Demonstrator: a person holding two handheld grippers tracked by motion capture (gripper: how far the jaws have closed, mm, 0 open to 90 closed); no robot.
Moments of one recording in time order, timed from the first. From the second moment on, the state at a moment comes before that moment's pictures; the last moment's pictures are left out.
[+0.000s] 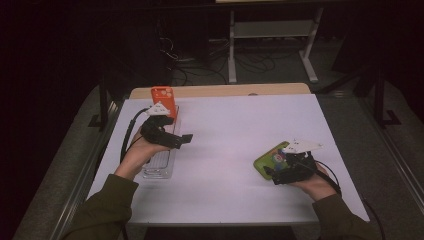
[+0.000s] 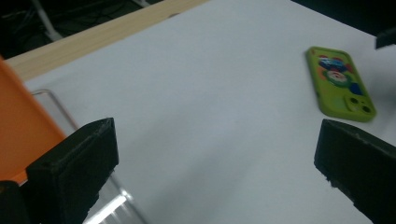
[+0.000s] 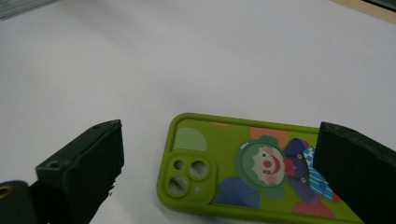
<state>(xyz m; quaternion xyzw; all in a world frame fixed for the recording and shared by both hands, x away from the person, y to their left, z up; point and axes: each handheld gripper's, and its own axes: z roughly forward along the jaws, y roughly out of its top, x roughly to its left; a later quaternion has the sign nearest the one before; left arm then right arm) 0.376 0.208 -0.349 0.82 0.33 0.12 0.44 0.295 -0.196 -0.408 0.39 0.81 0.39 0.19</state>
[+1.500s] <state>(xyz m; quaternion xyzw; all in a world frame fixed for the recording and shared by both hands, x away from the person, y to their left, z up) 0.345 0.166 -0.379 0.86 0.26 0.07 0.44 0.359 -0.274 -0.435 0.48 0.82 0.27 0.16</state>
